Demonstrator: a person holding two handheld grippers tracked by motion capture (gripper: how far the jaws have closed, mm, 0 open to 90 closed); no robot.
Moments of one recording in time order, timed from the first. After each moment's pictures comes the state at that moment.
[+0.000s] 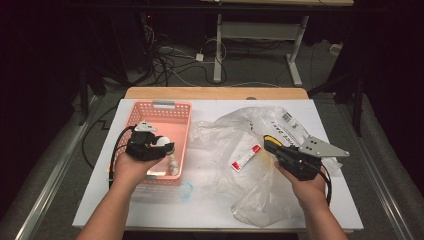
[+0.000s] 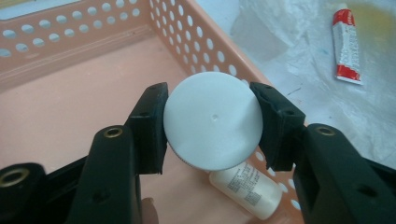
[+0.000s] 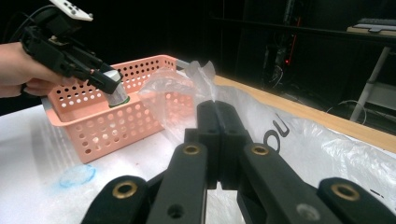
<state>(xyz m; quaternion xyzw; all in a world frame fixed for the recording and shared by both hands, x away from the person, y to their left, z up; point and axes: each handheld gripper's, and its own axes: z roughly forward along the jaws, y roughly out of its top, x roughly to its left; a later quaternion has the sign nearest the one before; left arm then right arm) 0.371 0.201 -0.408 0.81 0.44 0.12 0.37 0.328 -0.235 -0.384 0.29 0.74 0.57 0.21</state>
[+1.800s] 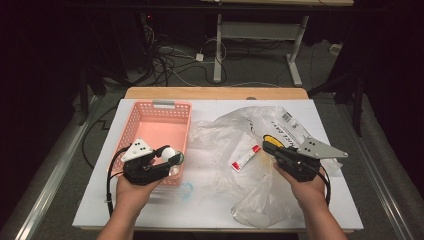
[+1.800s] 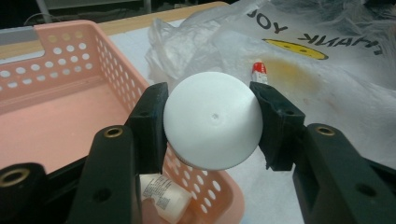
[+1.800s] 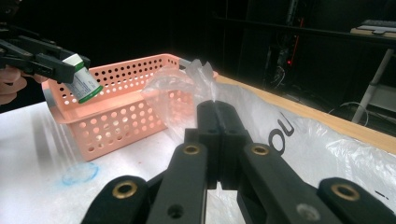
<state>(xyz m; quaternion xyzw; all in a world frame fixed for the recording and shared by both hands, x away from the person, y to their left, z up) 0.303 0.186 -0.396 0.76 0.40 0.14 0.49 0.326 -0.232 -0.385 0.28 0.74 0.57 0.21</state>
